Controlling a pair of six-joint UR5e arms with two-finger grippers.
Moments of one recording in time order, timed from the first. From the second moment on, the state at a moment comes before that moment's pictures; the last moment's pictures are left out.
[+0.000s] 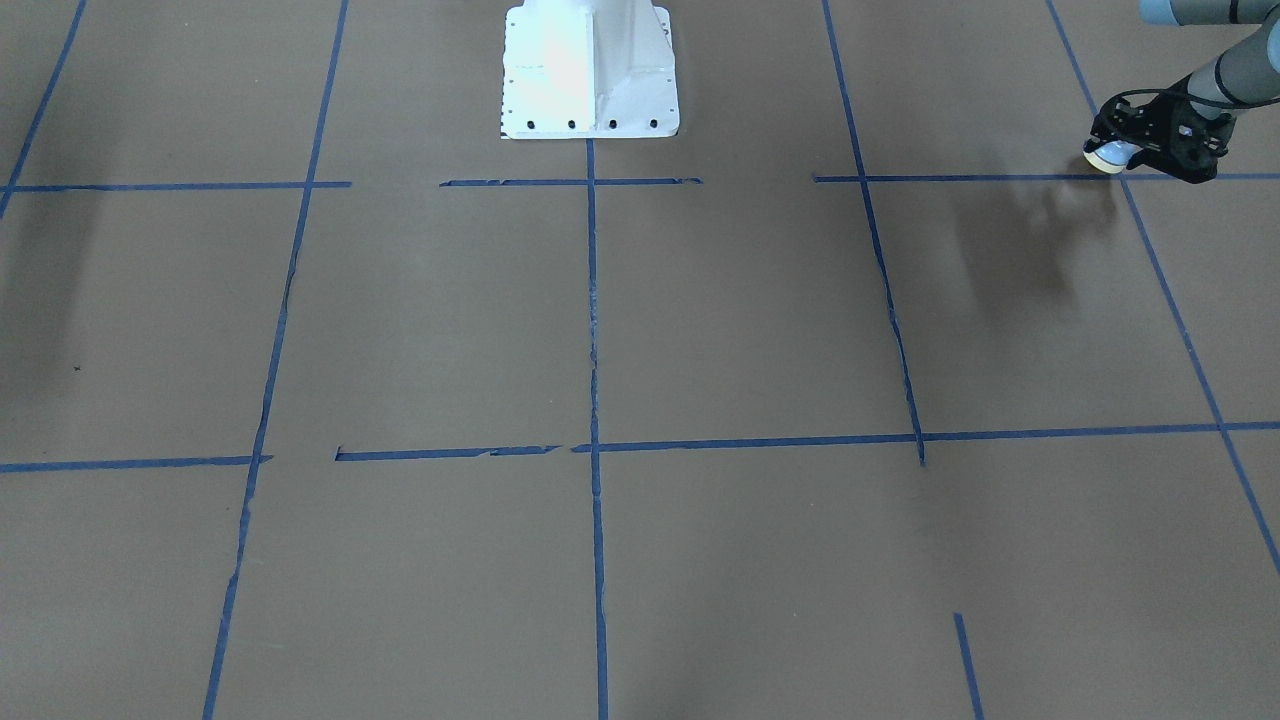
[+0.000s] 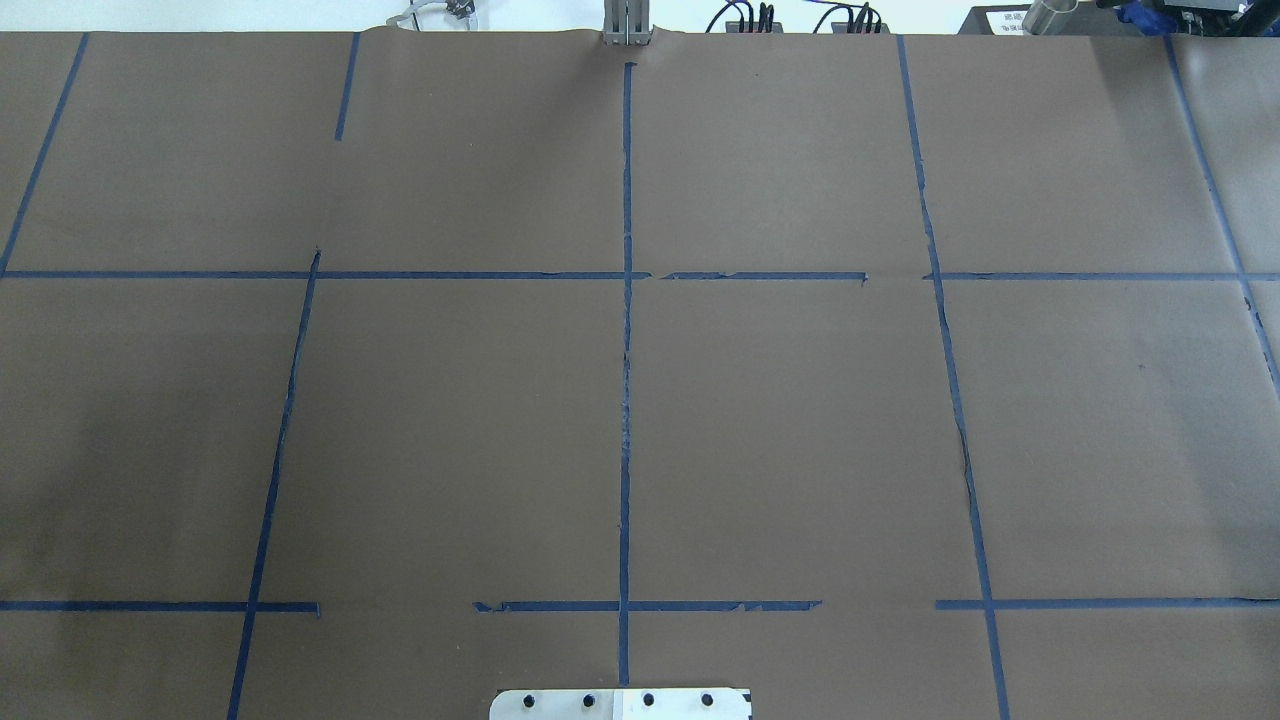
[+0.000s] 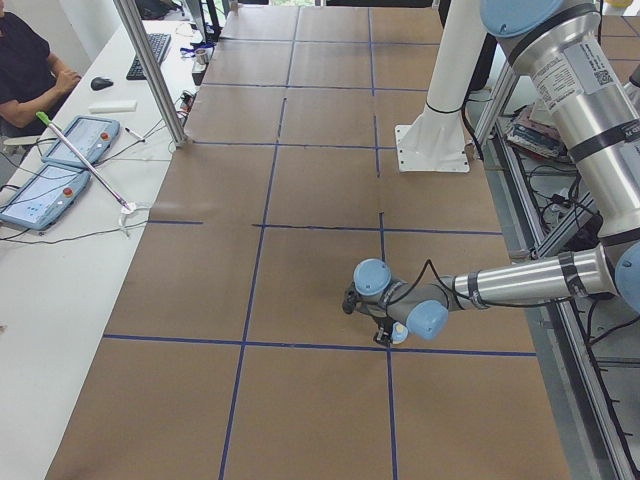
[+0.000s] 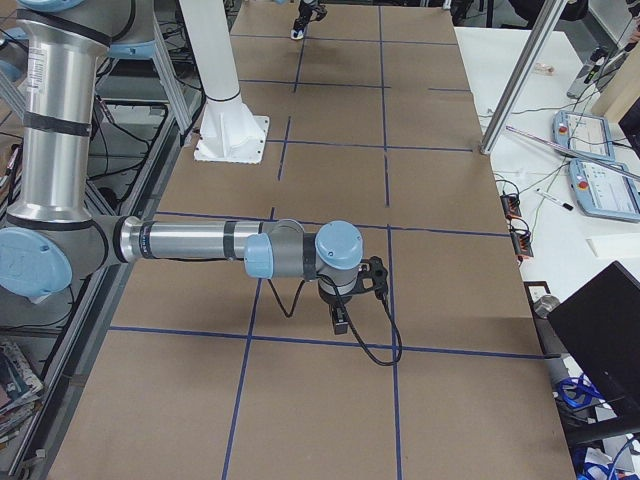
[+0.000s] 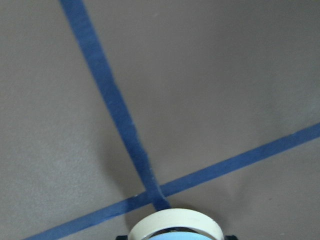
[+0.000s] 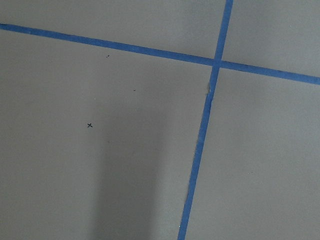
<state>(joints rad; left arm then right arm) -0.89 -1.07 -1.76 -2.28 -2.37 -0.35 1.53 -1.74 1.78 -1.55 2.41 -0.12</state>
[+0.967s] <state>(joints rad) -0.76 -1.99 -1.79 -1.66 -2.29 -0.84 1.52 -1.74 1.76 -1.54 2.41 -0.12</state>
